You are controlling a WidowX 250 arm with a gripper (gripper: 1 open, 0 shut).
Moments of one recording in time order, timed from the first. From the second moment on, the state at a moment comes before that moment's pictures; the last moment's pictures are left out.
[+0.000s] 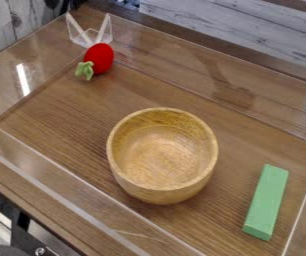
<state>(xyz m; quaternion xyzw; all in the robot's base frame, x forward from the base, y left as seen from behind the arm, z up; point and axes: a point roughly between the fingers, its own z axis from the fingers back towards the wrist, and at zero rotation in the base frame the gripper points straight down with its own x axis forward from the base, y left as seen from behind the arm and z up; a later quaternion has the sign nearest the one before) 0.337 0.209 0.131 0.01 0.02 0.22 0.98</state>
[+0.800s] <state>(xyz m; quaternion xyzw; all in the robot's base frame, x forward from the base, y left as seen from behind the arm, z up) 0.326 0.209 0.110 0.01 0.05 0.22 0.98</state>
